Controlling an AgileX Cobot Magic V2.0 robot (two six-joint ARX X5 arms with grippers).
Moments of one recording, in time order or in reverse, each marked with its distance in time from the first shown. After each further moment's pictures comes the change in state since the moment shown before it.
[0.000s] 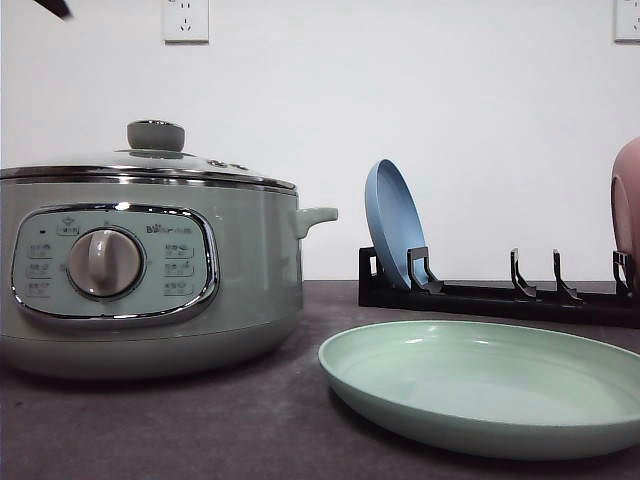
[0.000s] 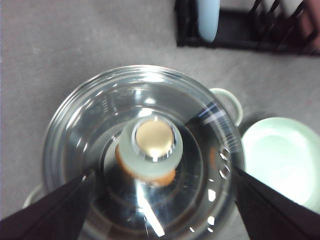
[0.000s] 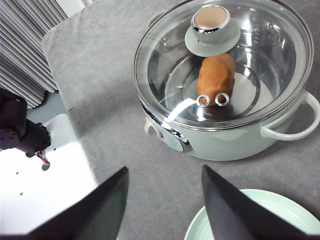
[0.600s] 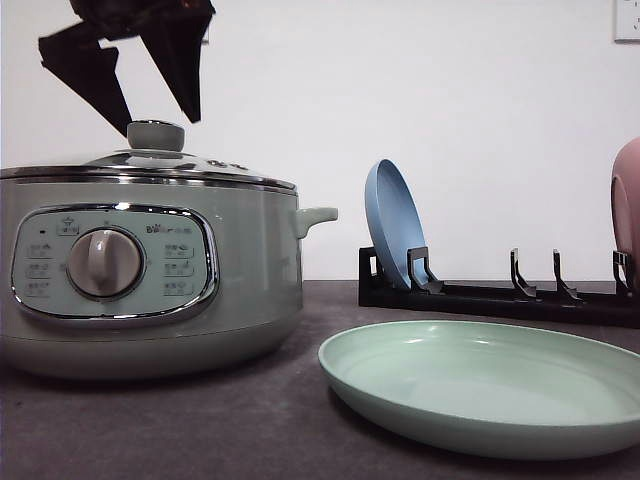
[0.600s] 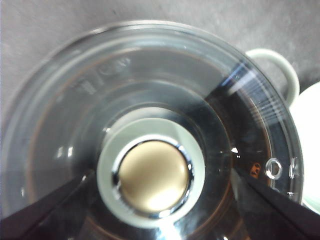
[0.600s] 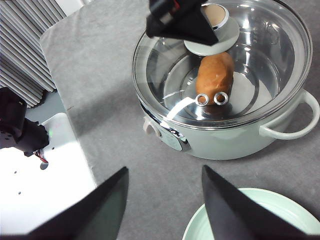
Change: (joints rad) left_arx -0.096 0.264 0.036 0.000 -0.129 0.012; right_arx 0.000 0.000 0.000 -0.003 0.005 -0.003
